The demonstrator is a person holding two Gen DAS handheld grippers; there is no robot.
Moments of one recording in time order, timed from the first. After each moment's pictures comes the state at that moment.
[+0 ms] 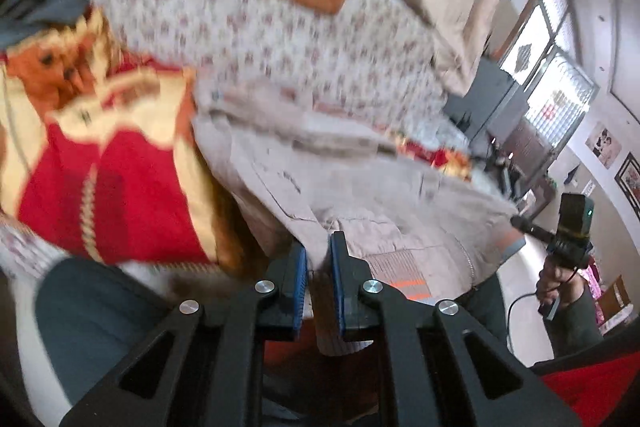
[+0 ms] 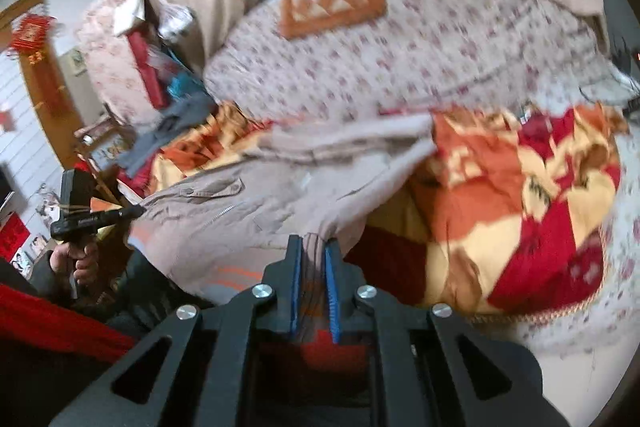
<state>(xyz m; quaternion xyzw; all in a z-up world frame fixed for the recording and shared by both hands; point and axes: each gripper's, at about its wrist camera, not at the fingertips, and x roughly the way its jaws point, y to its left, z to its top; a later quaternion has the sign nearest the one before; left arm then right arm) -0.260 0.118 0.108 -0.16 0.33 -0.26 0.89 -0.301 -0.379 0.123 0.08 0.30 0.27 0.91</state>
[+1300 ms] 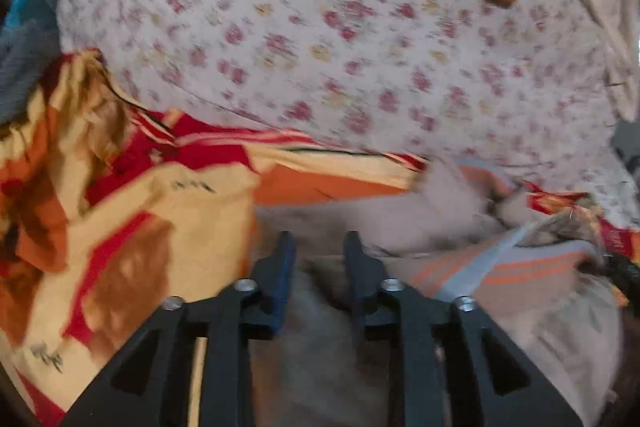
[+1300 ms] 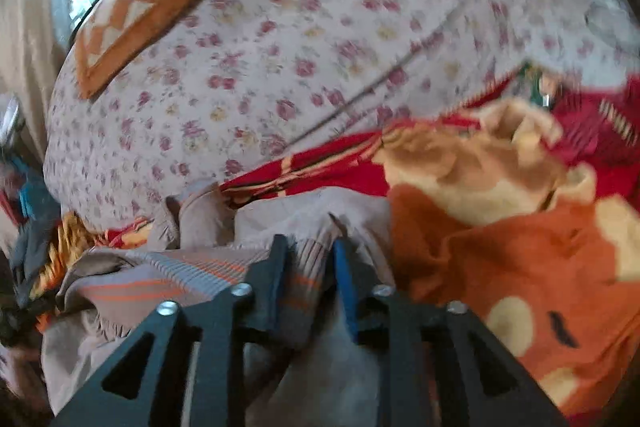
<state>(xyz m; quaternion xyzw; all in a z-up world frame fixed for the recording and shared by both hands) 0.139 0.090 0.034 -0.06 0.38 -0.03 0.92 0.094 -0.354 0.018 0.23 0.34 0.04 0.91</state>
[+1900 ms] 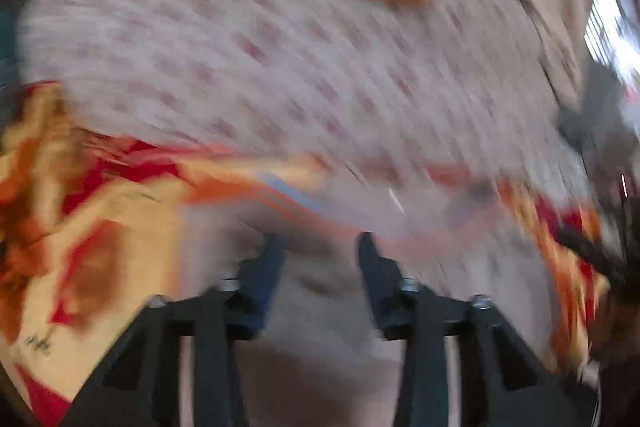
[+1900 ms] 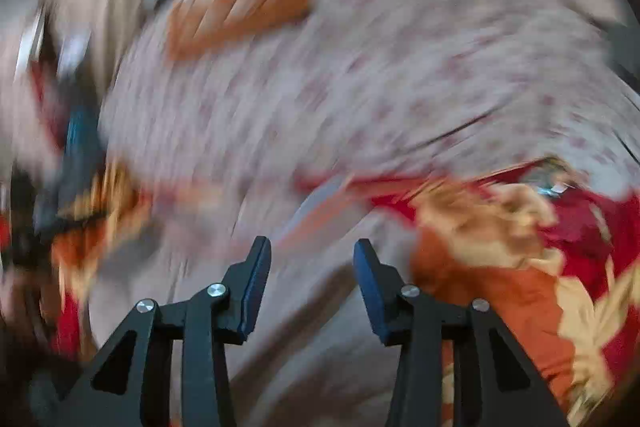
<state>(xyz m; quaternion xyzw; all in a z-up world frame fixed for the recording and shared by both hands) 0.096 0.019 0.074 -0.03 0.41 -0.17 0.90 0.045 -0.316 0.101 0.06 0.36 0.16 0.92</state>
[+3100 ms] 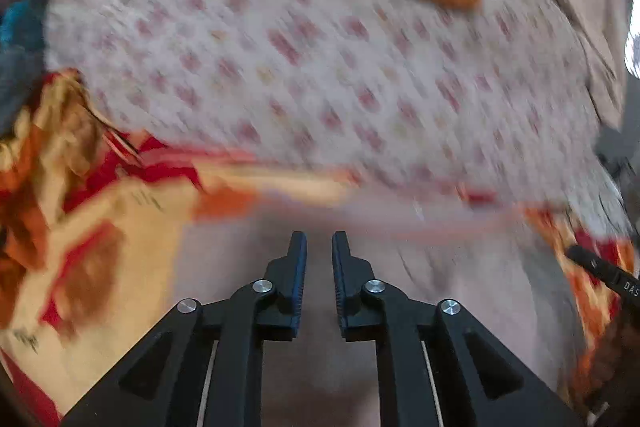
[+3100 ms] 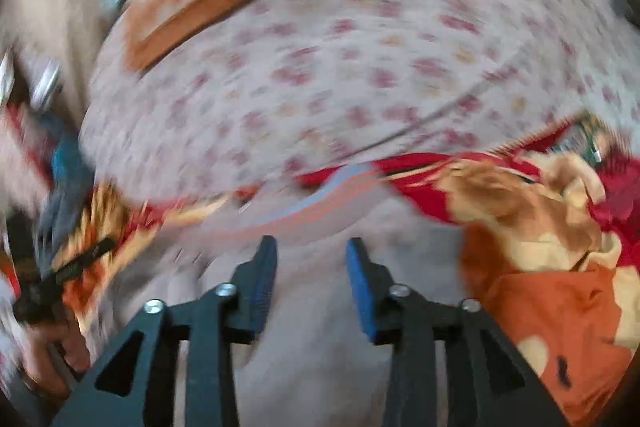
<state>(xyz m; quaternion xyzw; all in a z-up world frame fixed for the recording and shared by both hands) 0.120 0.022 0.058 -0.06 0.39 -0.07 0.92 0.095 -0.308 0.077 0.13 0.36 0.14 0.91</state>
